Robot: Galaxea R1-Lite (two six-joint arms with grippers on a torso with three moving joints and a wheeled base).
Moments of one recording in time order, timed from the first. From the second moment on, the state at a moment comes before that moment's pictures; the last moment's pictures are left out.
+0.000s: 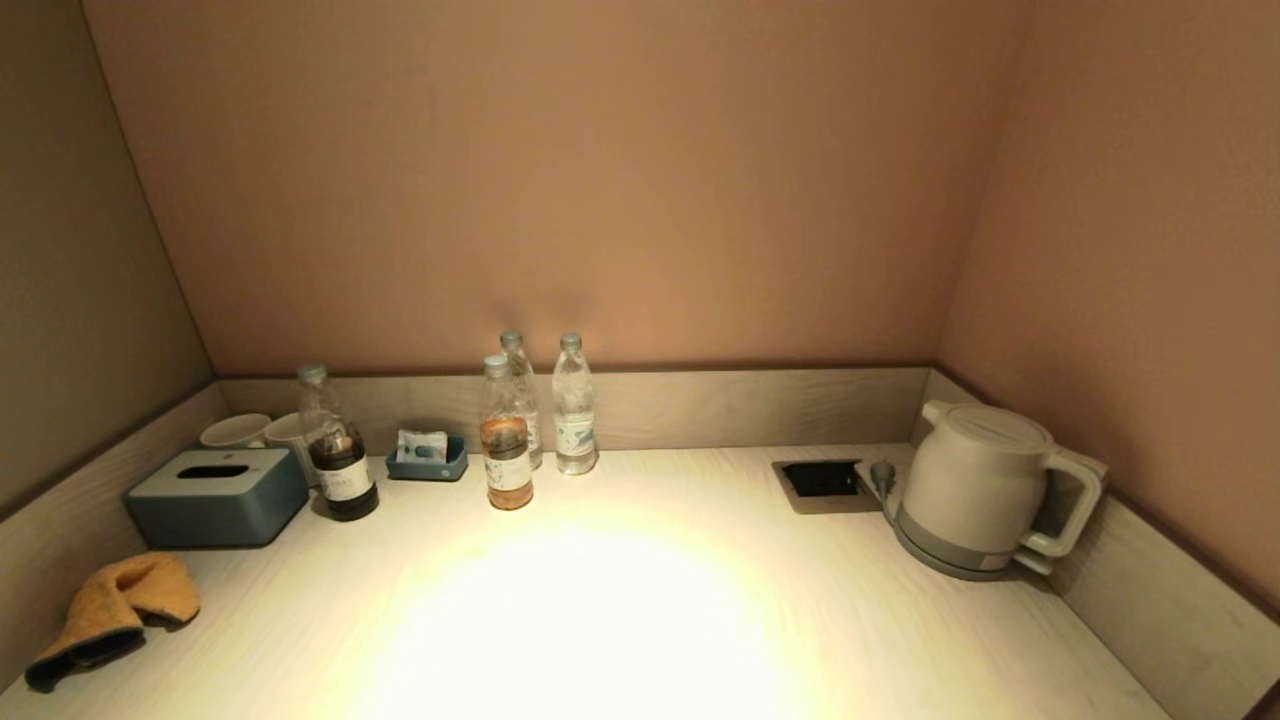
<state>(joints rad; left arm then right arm) 0.01 0.00 0.00 0.01 0.00 0.03 0.00 0.00 0.00 0.00 0.00 0.01</state>
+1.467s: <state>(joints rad) 0.01 0.47 -0.41 0.32 0.12 -0.29 0.00 0.00 0.00 0.00 -0.01 0.01</state>
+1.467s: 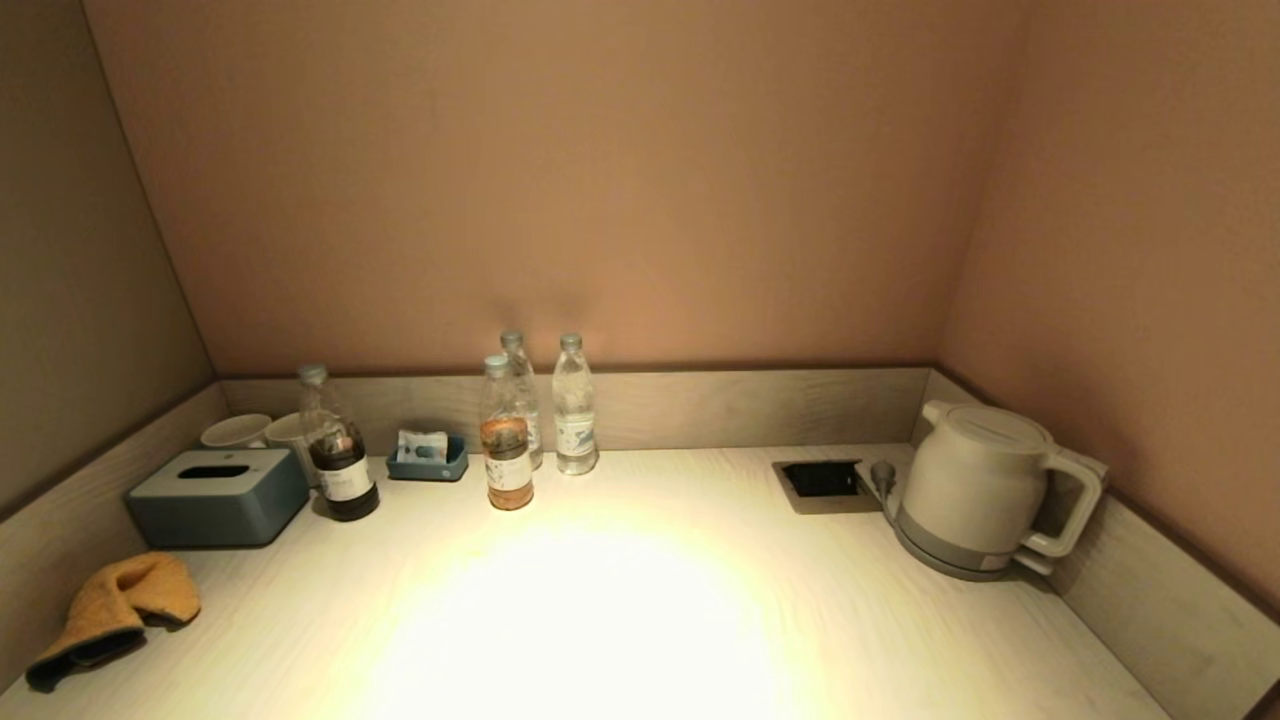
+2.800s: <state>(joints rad) 0.35 2.05 -1.25 0.36 0.25 -0.26 0.00 0.00 0.00 0.00 0.00 0.01</state>
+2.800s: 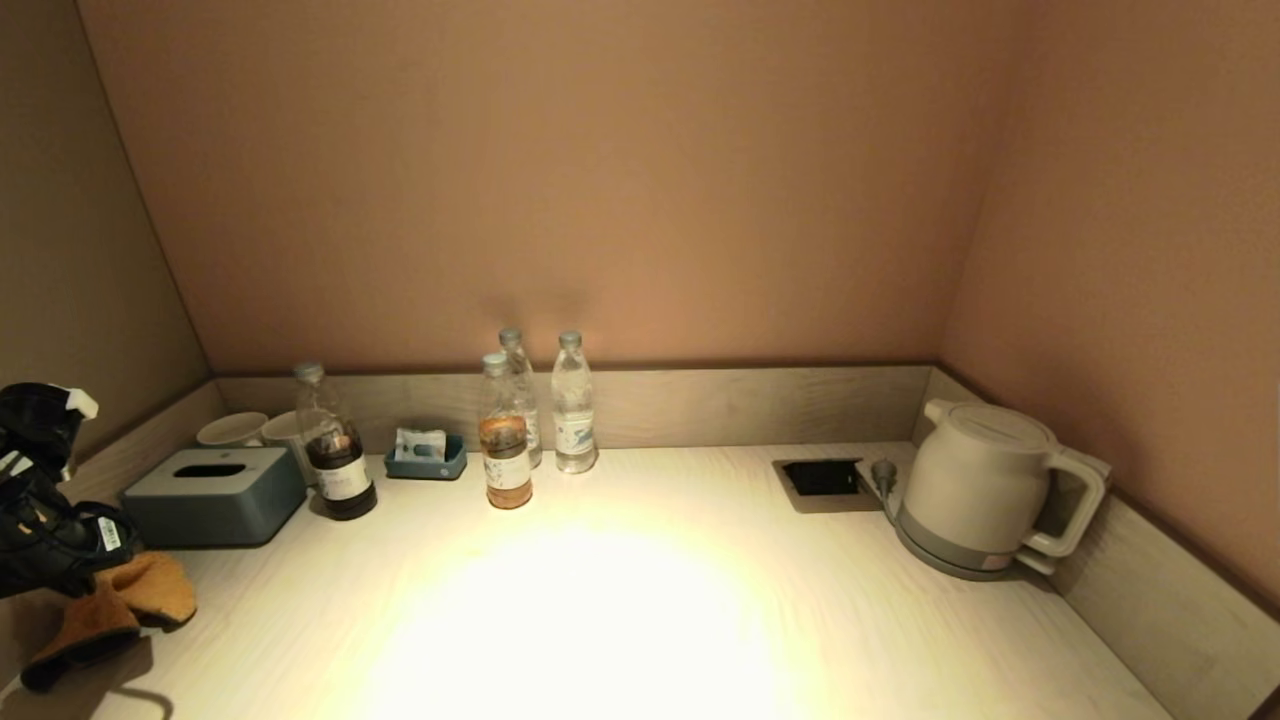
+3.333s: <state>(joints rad) 0.35 2.15 -1.29 0.32 0.25 -0.24 0.00 0.00 0.00 0.00 0.00 0.01</state>
